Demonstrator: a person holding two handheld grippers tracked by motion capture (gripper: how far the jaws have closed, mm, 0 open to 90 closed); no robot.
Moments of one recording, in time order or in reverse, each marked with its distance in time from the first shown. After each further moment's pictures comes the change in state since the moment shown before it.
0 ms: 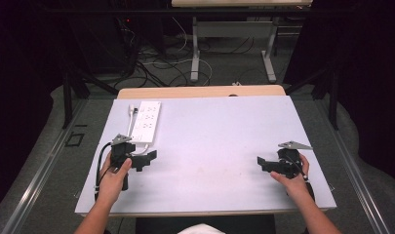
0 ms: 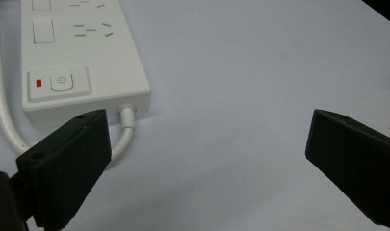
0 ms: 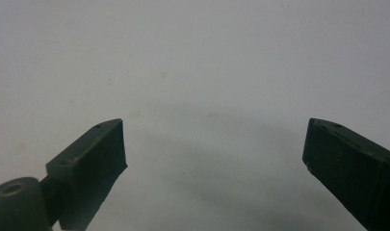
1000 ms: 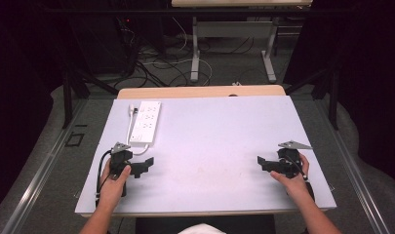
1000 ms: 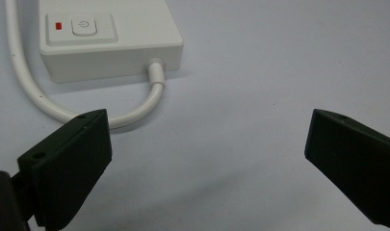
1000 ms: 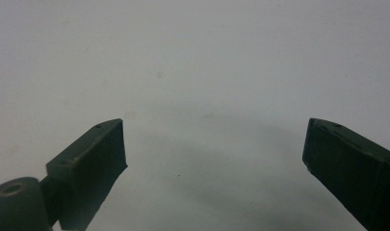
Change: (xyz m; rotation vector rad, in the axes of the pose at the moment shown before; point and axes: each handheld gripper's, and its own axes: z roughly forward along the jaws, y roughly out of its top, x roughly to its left) left arm 0.017 -0.027 0.012 0.032 0.047 0.003; right arm -0.002 0.000 0.002 0.000 -0.011 -0.007
